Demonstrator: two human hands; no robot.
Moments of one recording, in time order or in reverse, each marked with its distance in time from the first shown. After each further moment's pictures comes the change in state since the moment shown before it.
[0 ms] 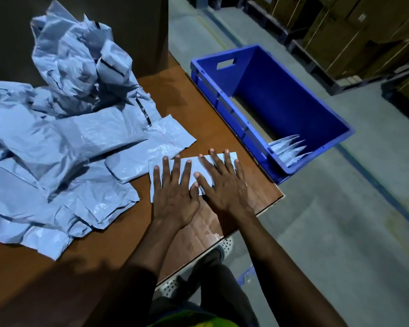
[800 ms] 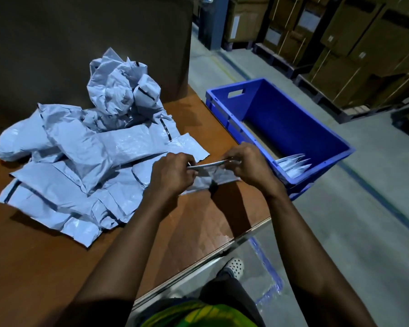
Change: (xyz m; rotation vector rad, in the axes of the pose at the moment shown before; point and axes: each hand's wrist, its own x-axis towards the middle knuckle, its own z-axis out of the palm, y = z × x) left_hand 0.038 -0.020 -0.134 -0.190 0.009 -0.074; right_hand 0.037 -0.002 -0.117 0.278 0.189 -0.354
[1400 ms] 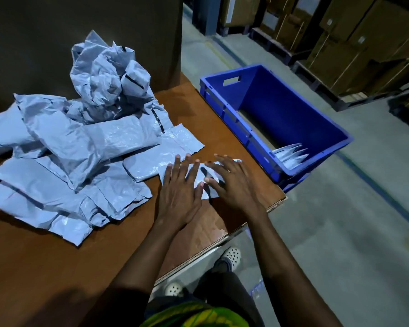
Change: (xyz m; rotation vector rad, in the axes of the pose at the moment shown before) left_hand -0.050 -0.006 0.093 0.056 0.085 0.158; right_hand -0.059 0.001 0.072 -0.126 -0.042 0.166
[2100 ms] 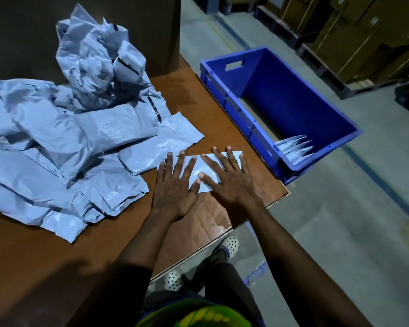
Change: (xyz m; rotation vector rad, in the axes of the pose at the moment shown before) left_hand 0.004 -0.023 0.035 0.064 -0.187 -0.045; right_hand 0.007 0.015 0.026 -0.157 -0.278 0.123
